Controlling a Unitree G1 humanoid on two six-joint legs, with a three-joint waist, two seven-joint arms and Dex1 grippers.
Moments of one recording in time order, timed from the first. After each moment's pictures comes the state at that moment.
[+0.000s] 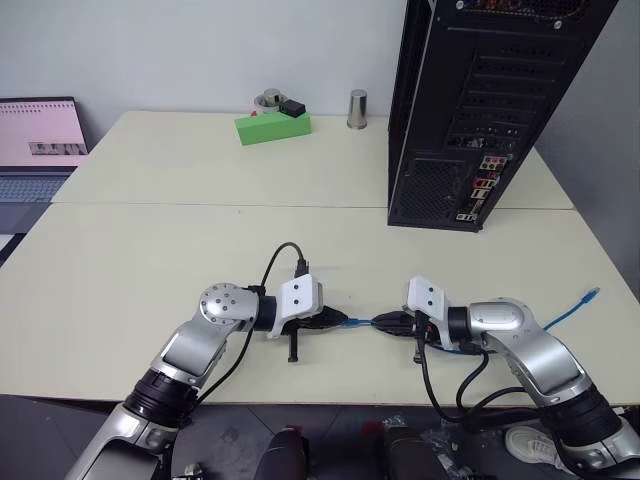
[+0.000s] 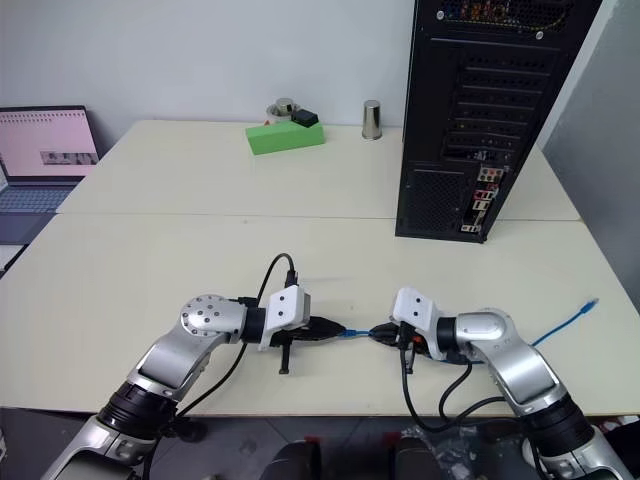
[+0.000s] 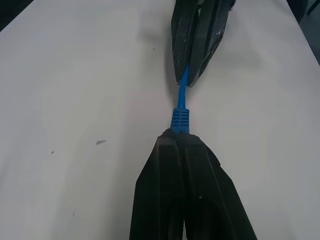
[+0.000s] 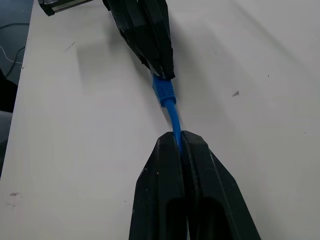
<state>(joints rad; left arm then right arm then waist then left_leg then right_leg) -0.39 0.58 -0.31 -0.03 -0.16 0.17 -1.11 -0.30 -0.60 0.30 -0.24 0.19 0.44 0.98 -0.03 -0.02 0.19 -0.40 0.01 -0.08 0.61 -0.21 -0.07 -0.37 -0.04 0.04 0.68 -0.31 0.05</state>
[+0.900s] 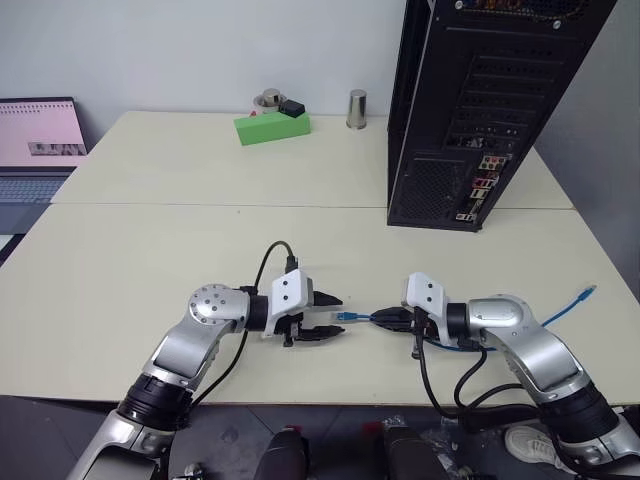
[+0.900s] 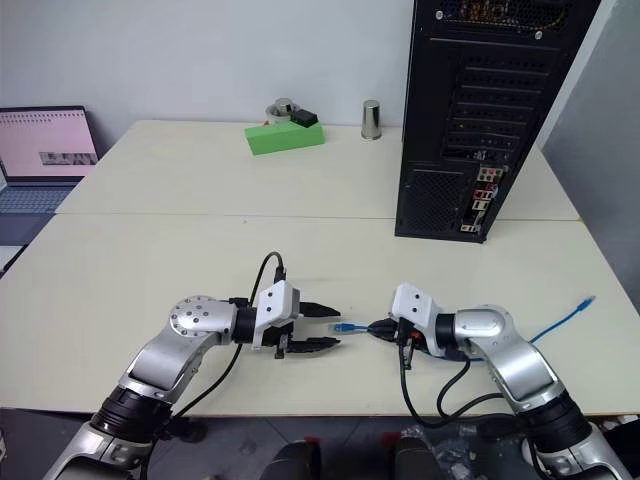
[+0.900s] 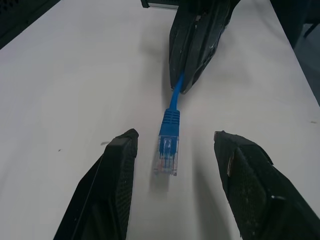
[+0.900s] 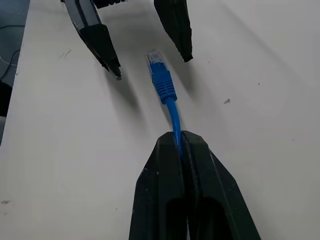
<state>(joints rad) -0.36 0.58 -0.25 -0.03 -0.19 0.17 -1.14 -0.32 -0.59 0.29 -0.23 0.20 0.45 0.98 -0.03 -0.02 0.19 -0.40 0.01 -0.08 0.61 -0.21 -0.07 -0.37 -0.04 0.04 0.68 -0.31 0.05</state>
